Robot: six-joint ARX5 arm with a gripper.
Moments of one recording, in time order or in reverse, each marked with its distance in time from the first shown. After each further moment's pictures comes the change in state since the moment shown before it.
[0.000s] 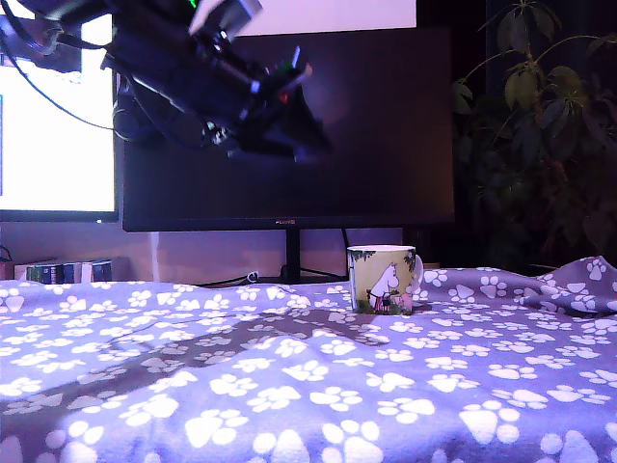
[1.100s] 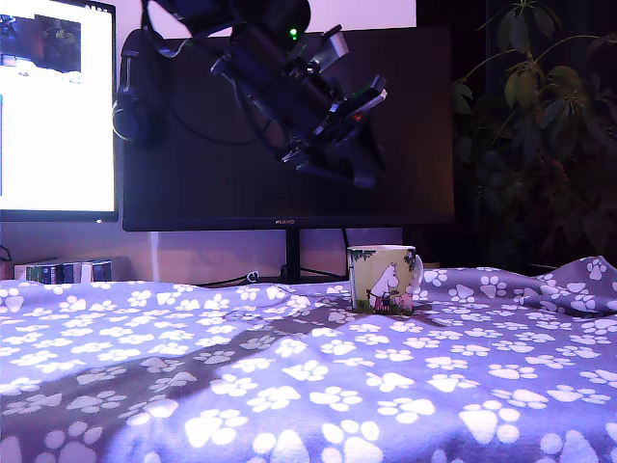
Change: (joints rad) arm -0.047 0.343 0.597 -0.479 -0.012 0.026
